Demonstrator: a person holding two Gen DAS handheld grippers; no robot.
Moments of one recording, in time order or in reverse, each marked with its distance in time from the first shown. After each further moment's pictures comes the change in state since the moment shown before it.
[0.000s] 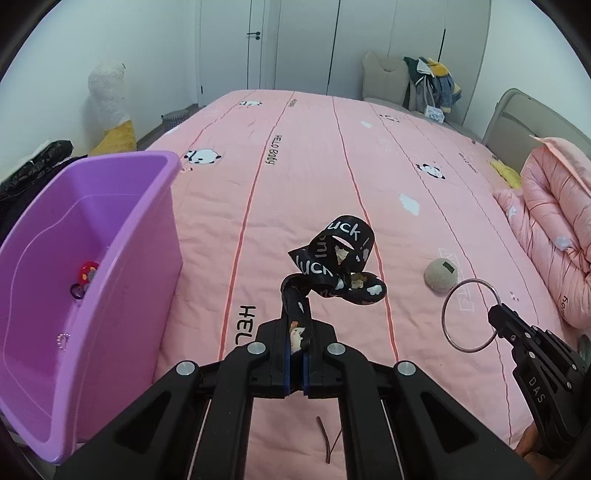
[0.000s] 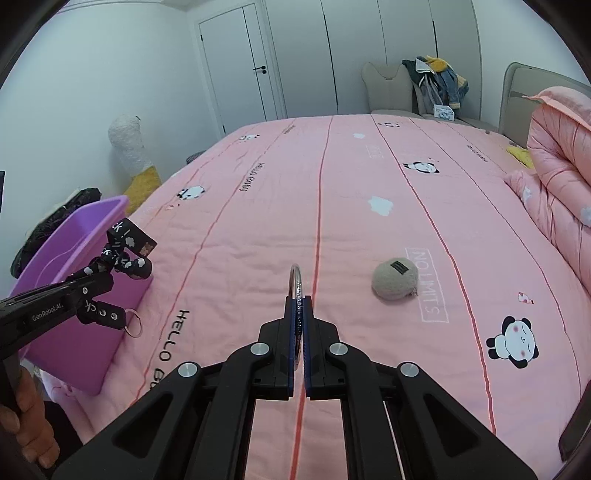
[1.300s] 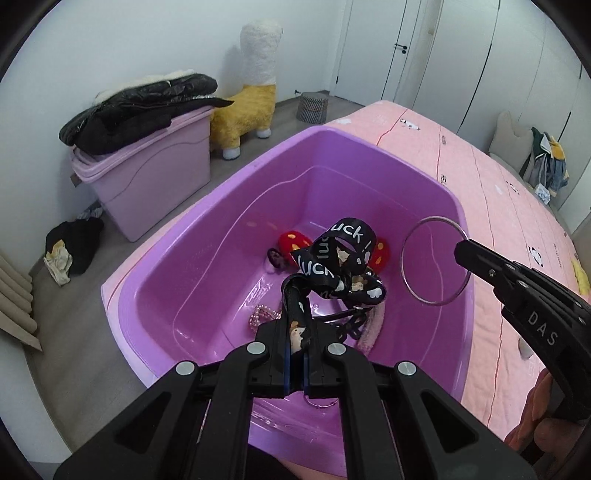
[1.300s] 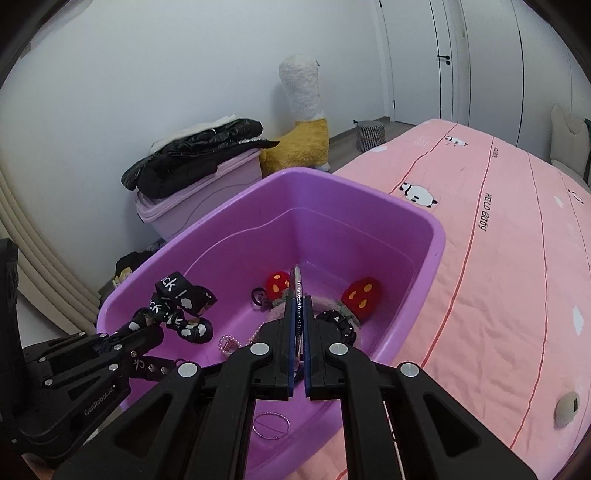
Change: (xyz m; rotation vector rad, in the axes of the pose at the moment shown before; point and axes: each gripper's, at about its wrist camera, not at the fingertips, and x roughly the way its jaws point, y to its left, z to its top) left arm -0.081 0.261 -0.026 -0.402 0.040 0.271; right arm 0.075 0.349 0.073 -0.405 0.186 0.444
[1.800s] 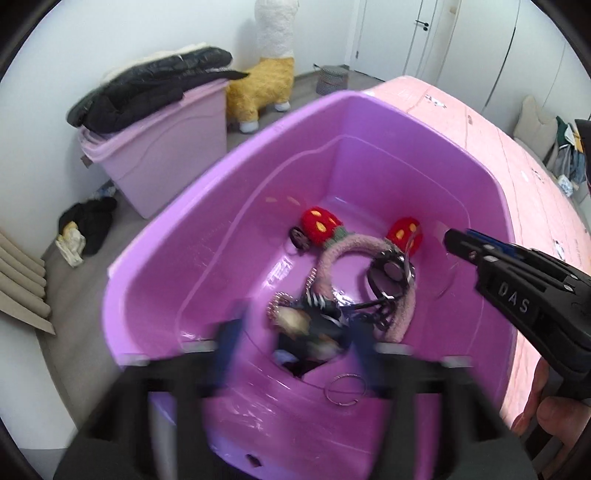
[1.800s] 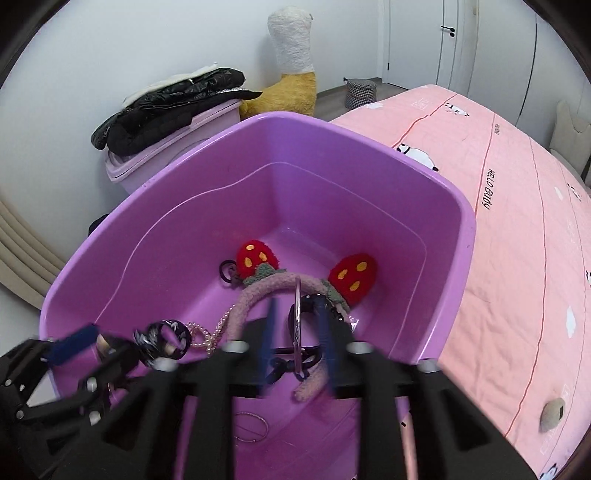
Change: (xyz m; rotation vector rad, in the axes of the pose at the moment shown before) left arm 0.029 0.004 0.006 -0.019 0.071 0.085; right arm 0.067 -0.002 0.010 -0.019 0.165 -0.099
